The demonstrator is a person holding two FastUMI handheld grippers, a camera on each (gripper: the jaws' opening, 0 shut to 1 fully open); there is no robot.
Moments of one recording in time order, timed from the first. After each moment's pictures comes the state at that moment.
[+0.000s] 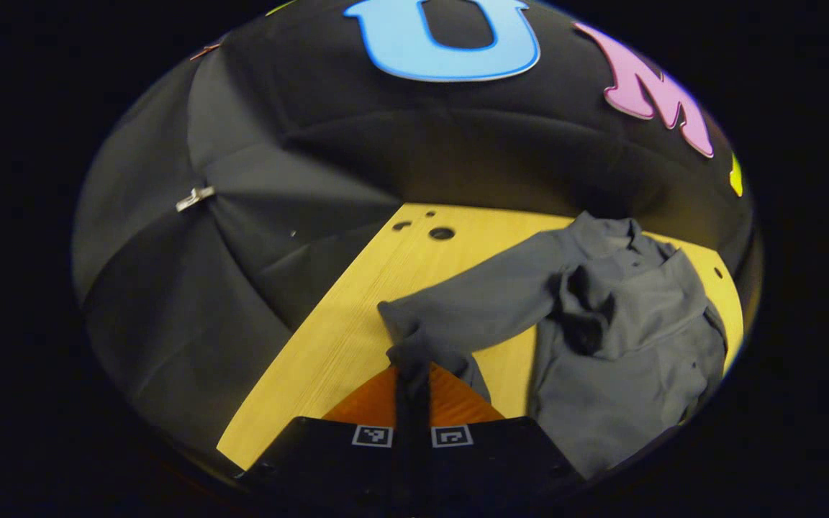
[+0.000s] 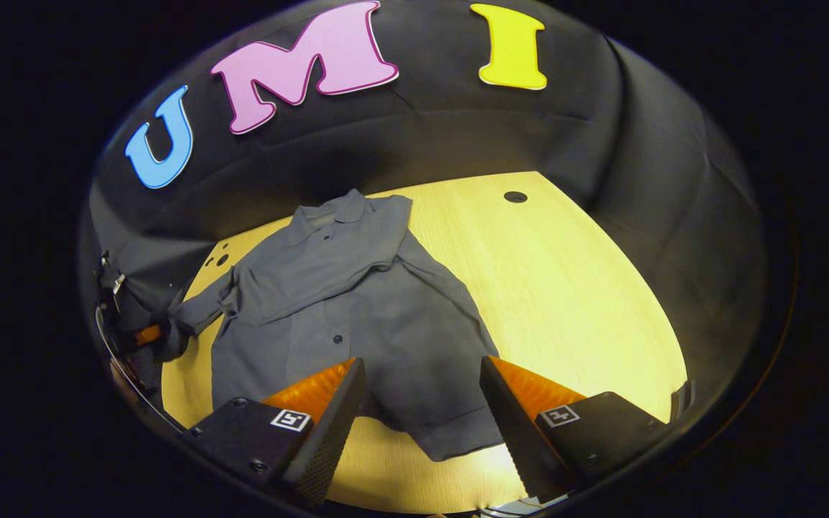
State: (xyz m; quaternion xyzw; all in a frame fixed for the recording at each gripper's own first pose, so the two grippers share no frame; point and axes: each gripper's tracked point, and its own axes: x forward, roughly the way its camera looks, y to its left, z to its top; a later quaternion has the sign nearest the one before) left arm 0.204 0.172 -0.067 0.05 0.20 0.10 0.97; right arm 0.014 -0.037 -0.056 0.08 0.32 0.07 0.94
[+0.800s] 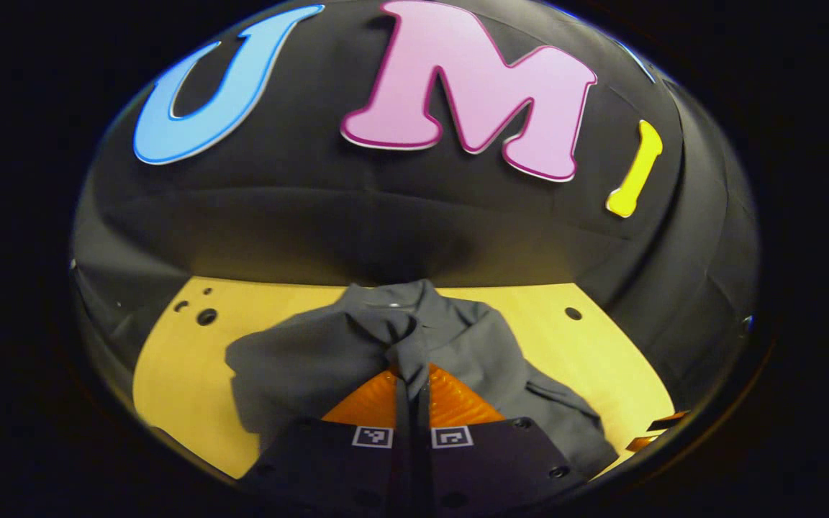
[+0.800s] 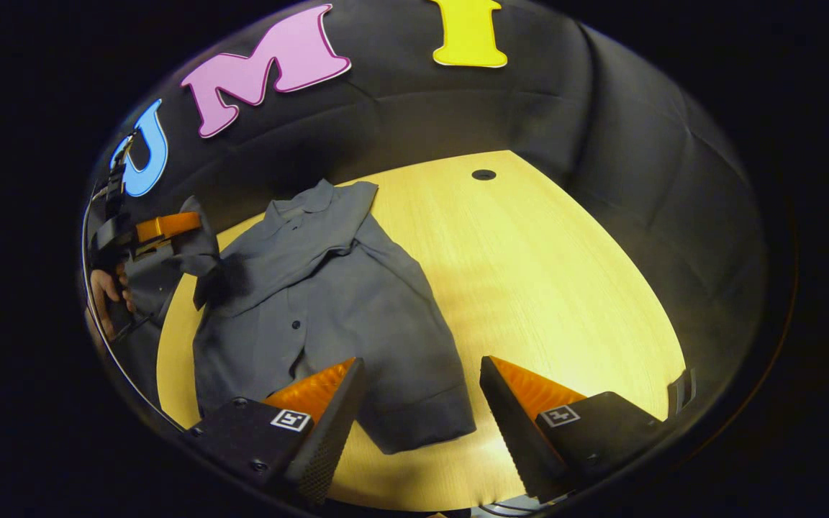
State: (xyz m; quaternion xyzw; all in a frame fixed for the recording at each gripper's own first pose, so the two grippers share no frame) left arm 0.281 -0.166 -0.034 0.04 0.17 -0.17 0.97; right arm 0.014 -0.089 -0.085 0.10 0.34 0.04 0.93
